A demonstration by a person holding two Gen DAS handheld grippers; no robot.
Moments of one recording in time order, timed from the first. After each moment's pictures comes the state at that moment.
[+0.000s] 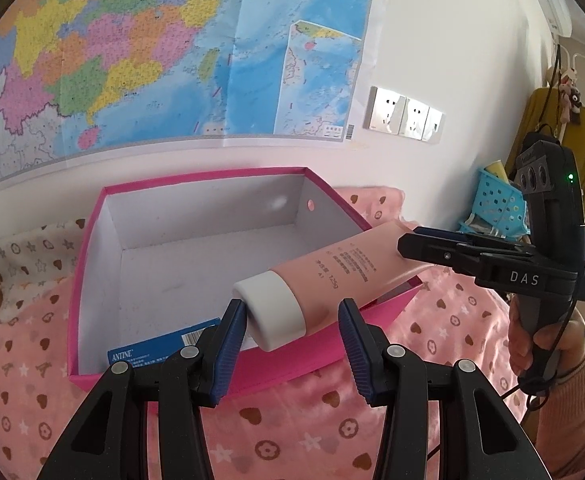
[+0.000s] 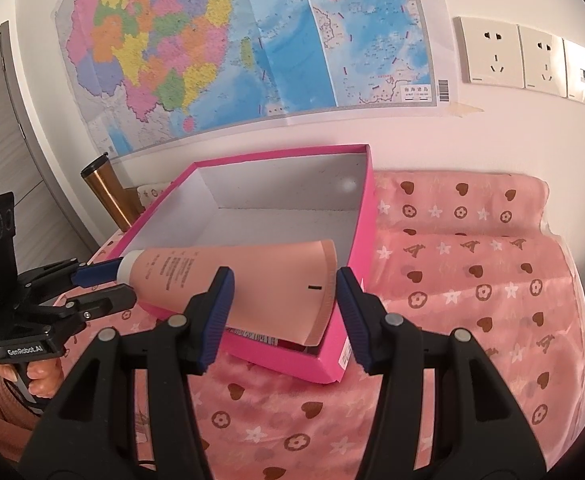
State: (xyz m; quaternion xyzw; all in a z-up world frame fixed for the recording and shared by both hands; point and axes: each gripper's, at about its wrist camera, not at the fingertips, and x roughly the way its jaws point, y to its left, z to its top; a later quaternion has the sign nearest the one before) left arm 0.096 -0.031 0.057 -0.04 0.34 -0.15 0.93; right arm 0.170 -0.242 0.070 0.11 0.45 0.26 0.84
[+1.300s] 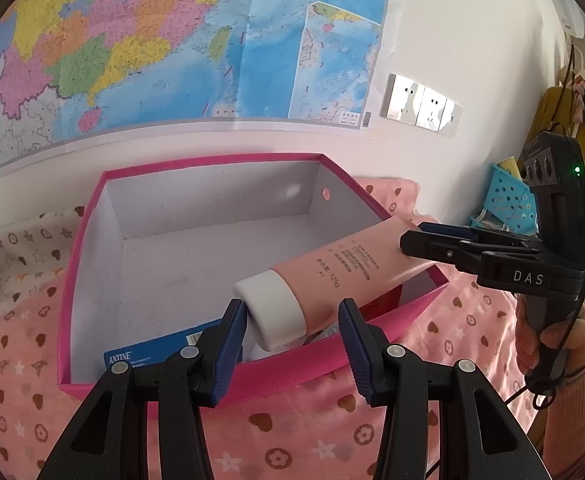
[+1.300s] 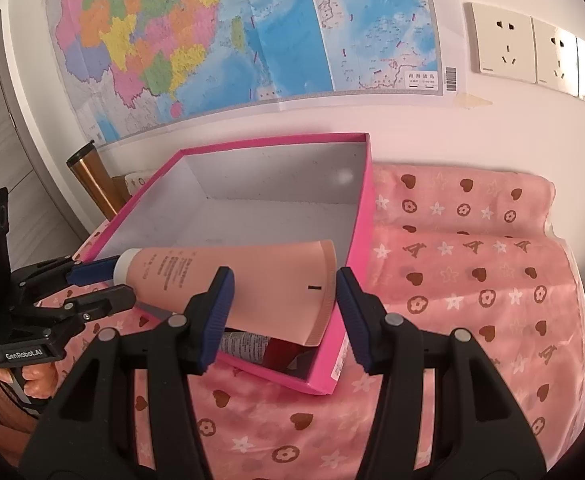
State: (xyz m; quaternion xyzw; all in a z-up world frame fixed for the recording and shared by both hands) left arm 0.116 -0.025 0.041 -0.05 0.36 -0.14 0.92; right arm 0.187 -0.230 0.053 0.09 0.48 0.26 0.84
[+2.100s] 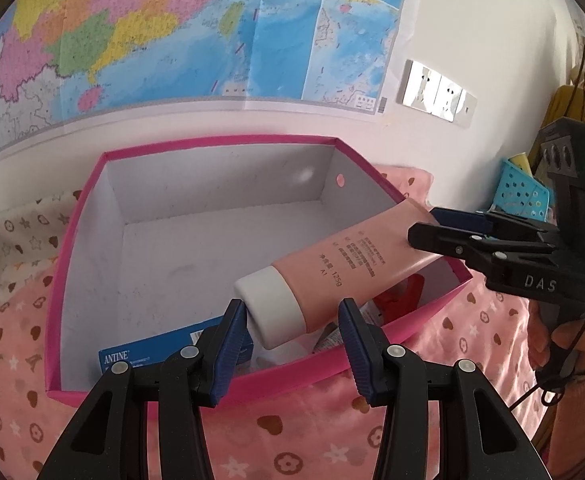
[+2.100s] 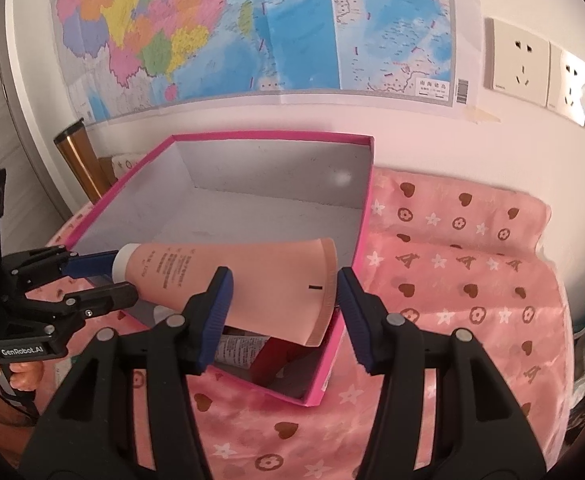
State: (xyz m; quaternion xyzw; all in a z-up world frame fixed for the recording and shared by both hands) left arm 0.133 -0.019 0.025 -0.05 0.39 -0.13 0.91; right arm 0.194 -0.211 0.050 0.03 0.48 0.25 0.84
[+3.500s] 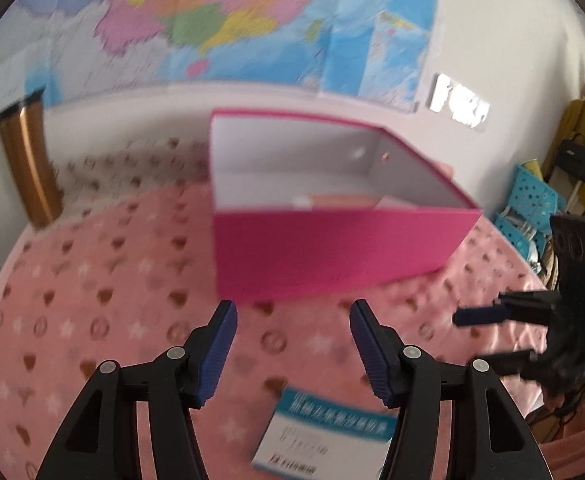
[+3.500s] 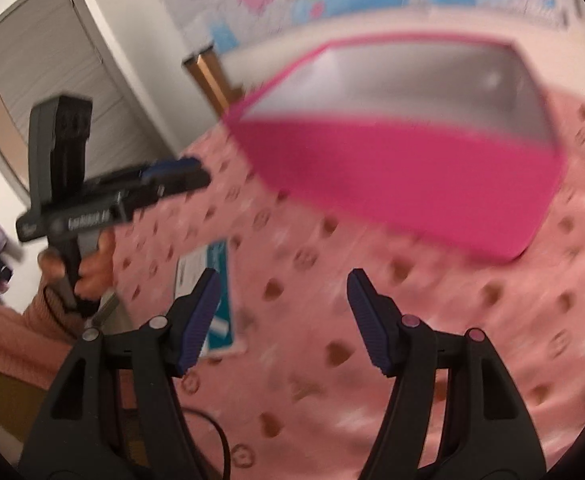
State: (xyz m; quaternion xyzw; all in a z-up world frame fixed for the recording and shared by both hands) left arm 0.023 0.058 0.010 -0.07 0.38 -0.07 0.92; right arm 0.067 -0.150 0.029 0.10 0.53 0.43 0.73
